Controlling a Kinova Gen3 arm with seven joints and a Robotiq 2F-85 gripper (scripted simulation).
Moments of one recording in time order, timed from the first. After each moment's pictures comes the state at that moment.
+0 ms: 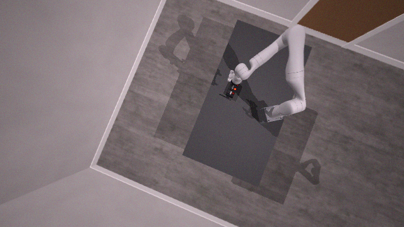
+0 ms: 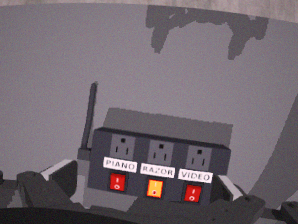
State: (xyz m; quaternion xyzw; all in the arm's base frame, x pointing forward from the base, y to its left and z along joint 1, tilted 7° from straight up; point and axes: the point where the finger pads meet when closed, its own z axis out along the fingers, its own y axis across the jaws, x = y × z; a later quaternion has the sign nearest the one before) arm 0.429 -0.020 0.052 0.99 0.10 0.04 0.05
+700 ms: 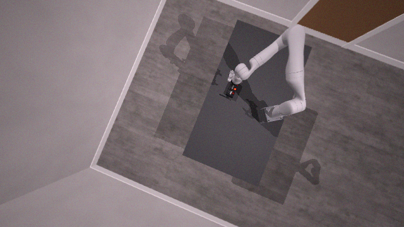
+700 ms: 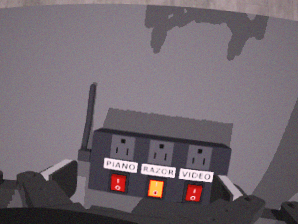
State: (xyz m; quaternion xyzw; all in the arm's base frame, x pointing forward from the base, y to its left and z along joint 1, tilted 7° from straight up) arm 0.429 -0.020 0.051 0.99 0.09 0.04 0.05
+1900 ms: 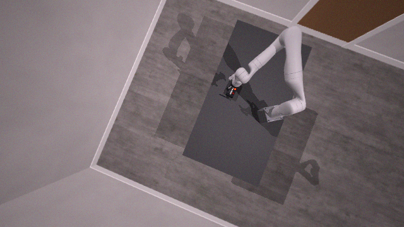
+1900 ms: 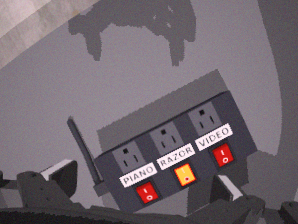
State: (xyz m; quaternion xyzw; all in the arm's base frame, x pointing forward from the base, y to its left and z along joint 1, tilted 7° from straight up) arm 0.419 -0.013 0.025 0.98 -0.21 0.06 0.04
